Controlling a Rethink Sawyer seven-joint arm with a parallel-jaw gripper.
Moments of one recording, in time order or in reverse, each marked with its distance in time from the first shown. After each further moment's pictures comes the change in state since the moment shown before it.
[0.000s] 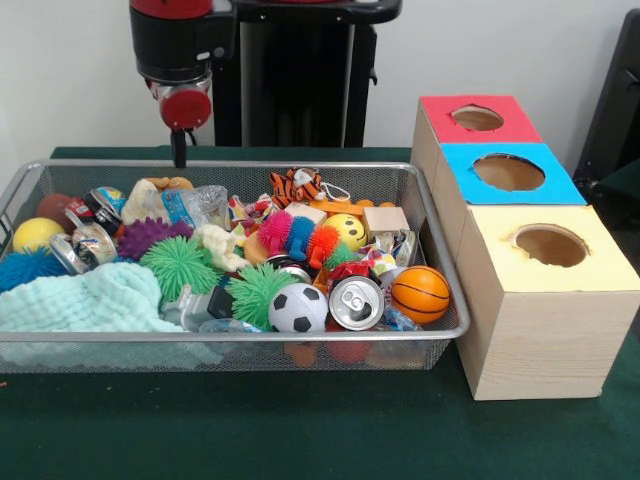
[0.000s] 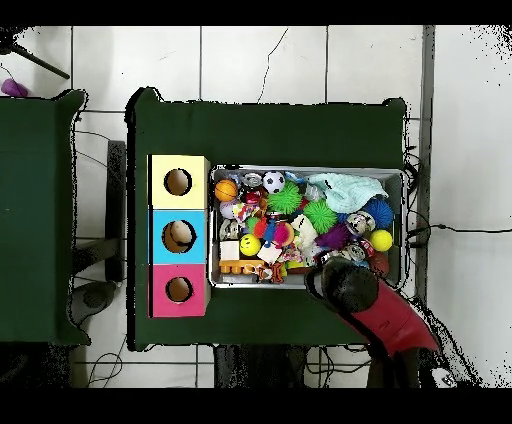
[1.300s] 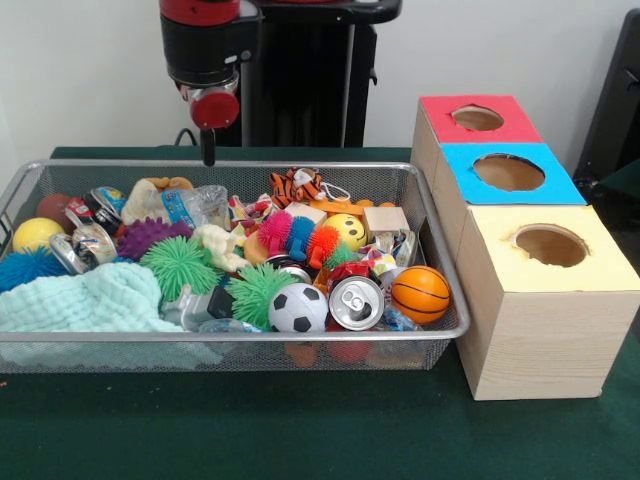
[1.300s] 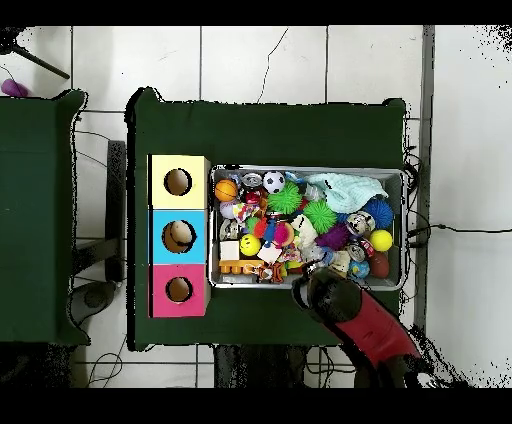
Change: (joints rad) arm 0.003 0.000 0.024 0.097 0.029 -0.064 0.000
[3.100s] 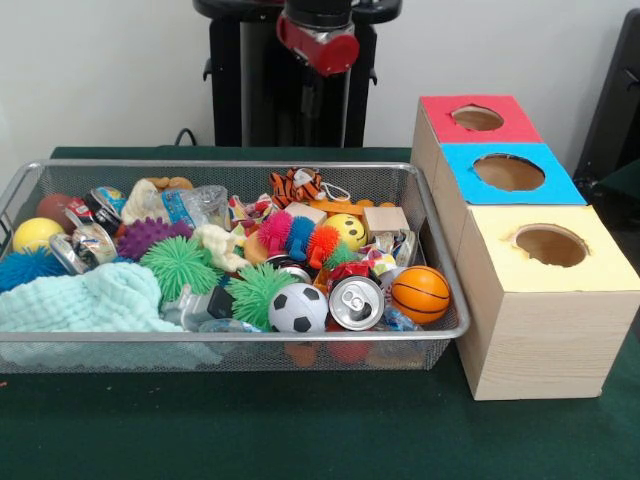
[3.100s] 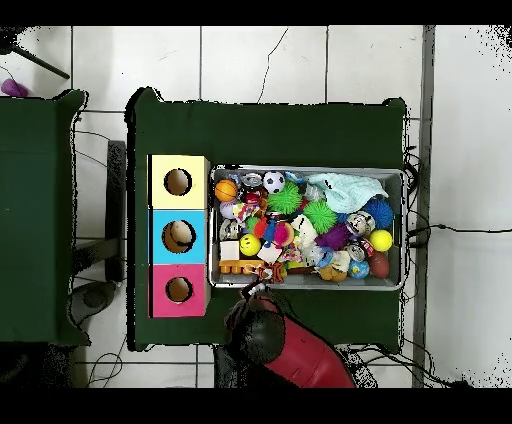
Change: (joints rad) arm 0.260 -0.196 -0.011 0.221 0.034 -0.072 0.000
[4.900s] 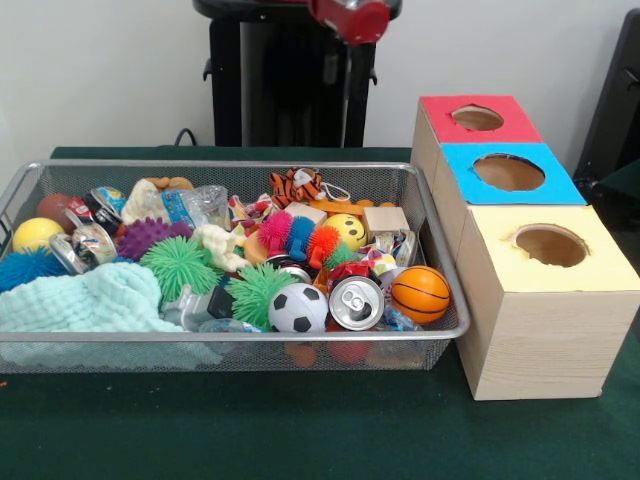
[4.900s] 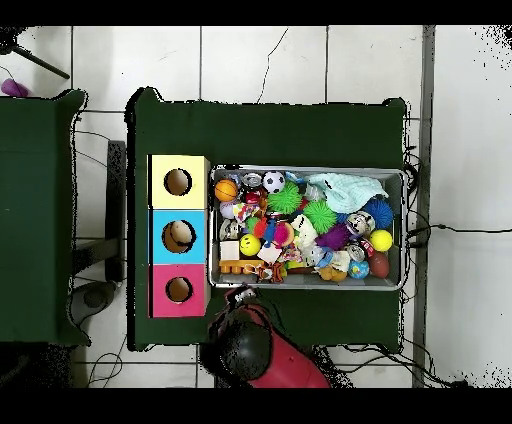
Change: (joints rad) arm 0.041 -0.095 -0.004 0.078 0.141 0.008 0.001
